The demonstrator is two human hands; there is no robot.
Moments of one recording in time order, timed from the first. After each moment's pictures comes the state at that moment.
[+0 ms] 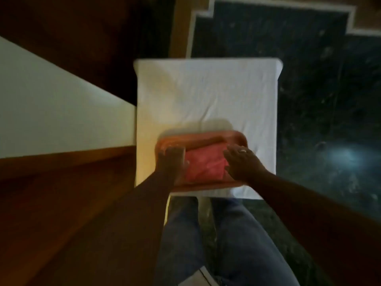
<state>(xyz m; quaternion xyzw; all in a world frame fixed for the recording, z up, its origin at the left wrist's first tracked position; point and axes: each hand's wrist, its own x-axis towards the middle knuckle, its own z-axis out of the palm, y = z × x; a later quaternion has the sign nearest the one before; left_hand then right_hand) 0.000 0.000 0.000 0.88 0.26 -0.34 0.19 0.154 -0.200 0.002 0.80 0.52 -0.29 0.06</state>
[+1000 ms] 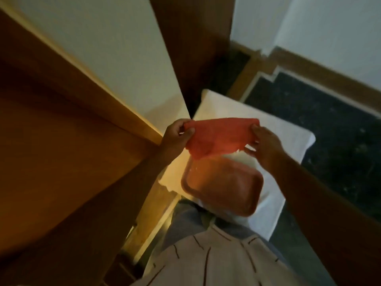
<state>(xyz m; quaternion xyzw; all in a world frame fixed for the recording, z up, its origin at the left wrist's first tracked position) -0.044 0.061 0.212 0.63 0.49 0.18 0.58 0.195 -0.072 0.188 0.64 -0.01 -0.54 -0.54</state>
